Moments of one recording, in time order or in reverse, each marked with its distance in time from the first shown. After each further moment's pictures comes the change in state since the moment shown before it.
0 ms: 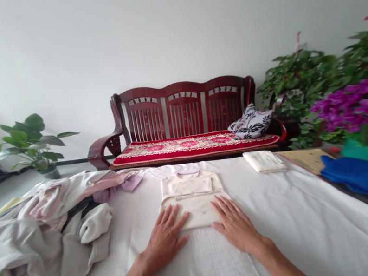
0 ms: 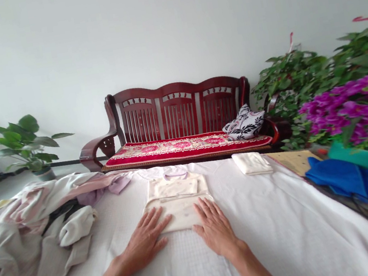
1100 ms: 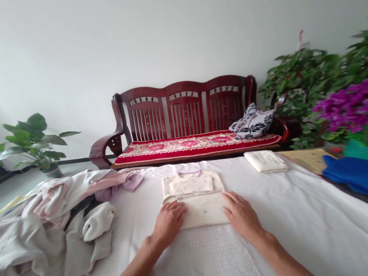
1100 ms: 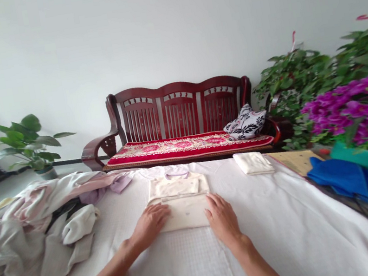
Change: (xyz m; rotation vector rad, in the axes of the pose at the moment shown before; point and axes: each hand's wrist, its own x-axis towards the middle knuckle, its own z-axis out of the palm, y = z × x) left_hand 0.039 0.003 -0.018 -0.134 0.083 -0.023; right_hand 0.013 0.019 -0.006 0.024 0.120 0.227
